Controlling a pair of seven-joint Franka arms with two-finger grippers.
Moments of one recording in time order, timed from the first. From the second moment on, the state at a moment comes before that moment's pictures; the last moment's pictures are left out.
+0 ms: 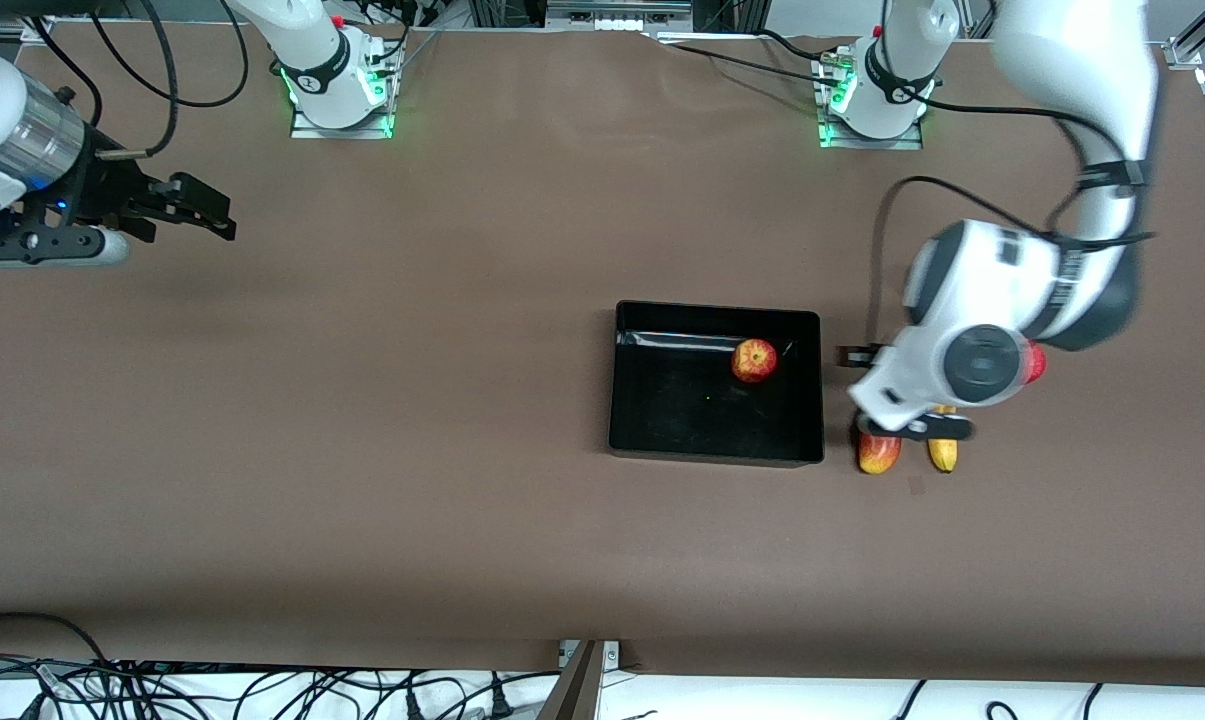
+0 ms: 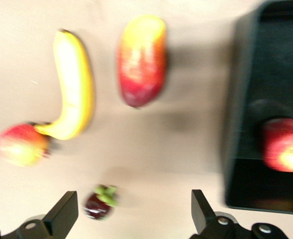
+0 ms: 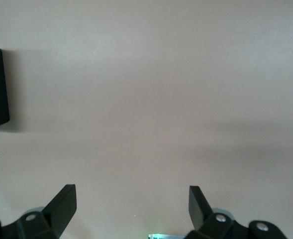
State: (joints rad) left arm -0.15 0.52 -0.04 -1.51 0.14 1.66 -0.13; right arm 0.25 0.00 -0.13 -1.63 0.09 1.56 0.11
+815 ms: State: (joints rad) left arm 0.08 0.63 -0.04 -1.85 0.16 2.29 0.37; right arm 0.21 0.00 -0.06 -1.62 0.01 1.57 0.05
